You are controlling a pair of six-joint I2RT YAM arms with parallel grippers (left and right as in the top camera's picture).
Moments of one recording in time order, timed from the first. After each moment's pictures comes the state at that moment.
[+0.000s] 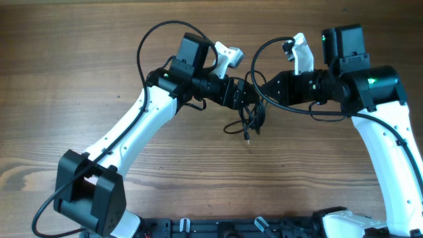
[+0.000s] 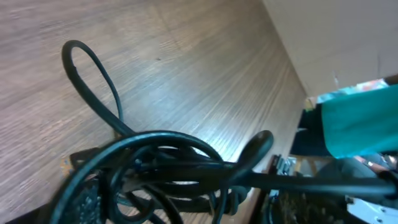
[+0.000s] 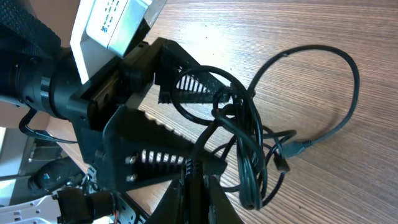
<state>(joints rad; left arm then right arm) -0.48 1.70 1.32 -0.50 0.76 -0.20 0.20 1.42 1.48 -1.10 -0.59 0.11</state>
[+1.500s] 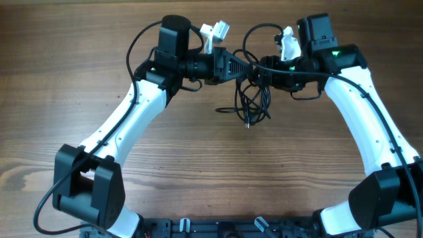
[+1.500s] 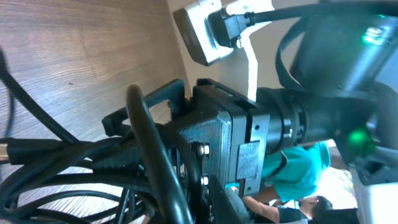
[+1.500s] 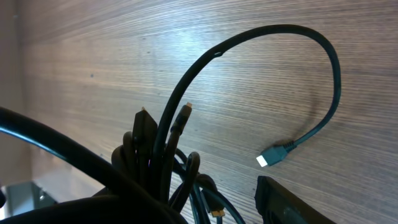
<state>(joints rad) -0.39 1.72 1.32 -0.10 1.10 -0.81 0.19 1.67 1.48 -0.94 -0.50 0.30</state>
